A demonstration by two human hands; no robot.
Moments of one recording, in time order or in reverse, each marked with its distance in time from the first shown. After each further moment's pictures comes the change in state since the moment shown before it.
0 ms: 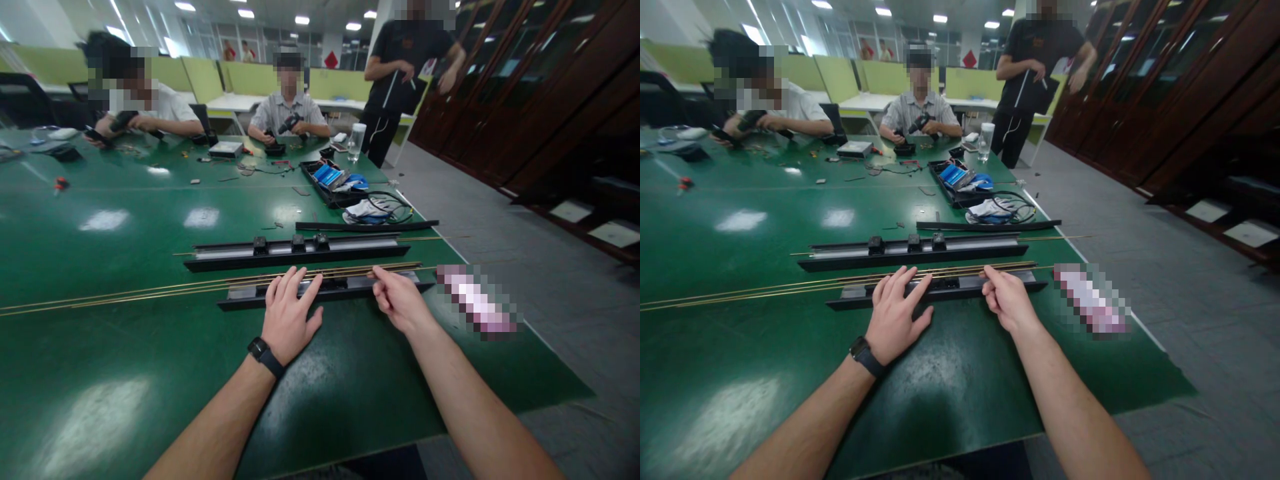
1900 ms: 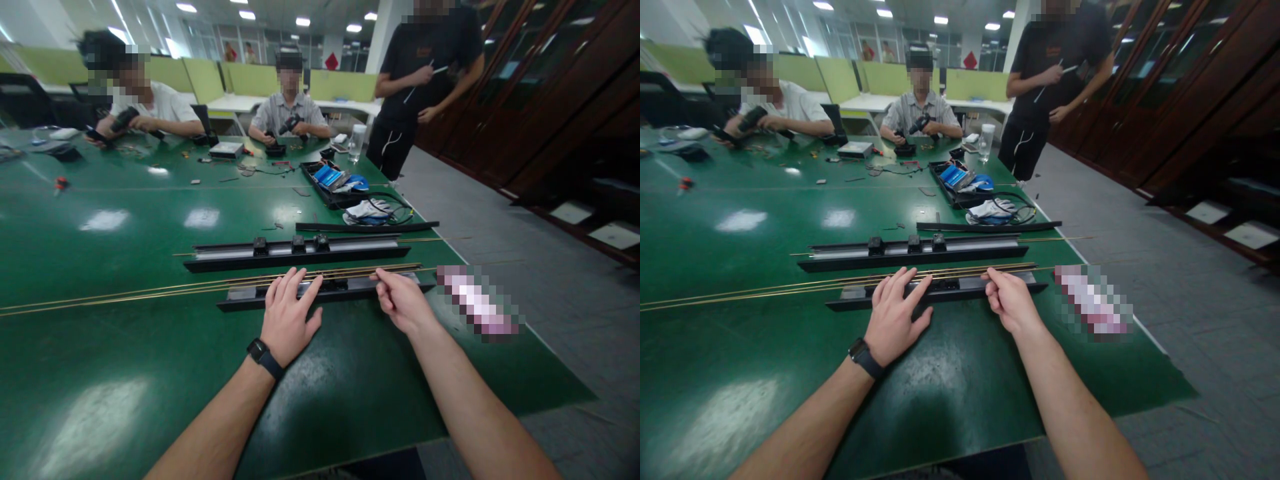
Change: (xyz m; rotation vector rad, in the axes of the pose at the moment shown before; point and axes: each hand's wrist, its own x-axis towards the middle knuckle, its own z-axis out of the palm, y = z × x) left_hand -0.001 -0.001 0.002 0.010 -0.001 0.003; right_hand 0.000 -0.002 -0.005 0.019 0.001 0.002
